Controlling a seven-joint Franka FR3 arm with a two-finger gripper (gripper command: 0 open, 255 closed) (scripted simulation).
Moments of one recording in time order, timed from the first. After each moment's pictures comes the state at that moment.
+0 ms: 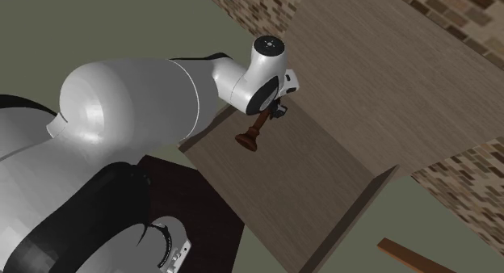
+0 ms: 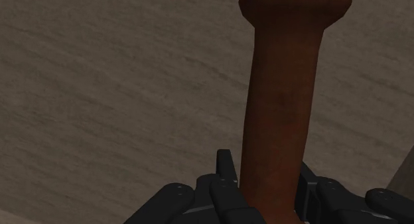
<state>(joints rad) -0.16 0.34 -0.22 -2.16 -0.04 2.44 -0.09</state>
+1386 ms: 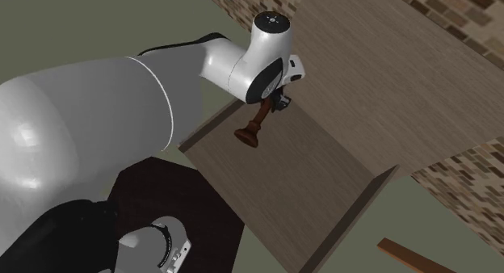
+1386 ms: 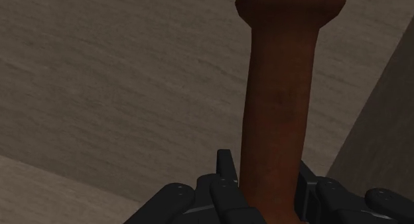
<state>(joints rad) -0.15 0.22 -0.23 -2.13 -0.06 2.29 -0.08</state>
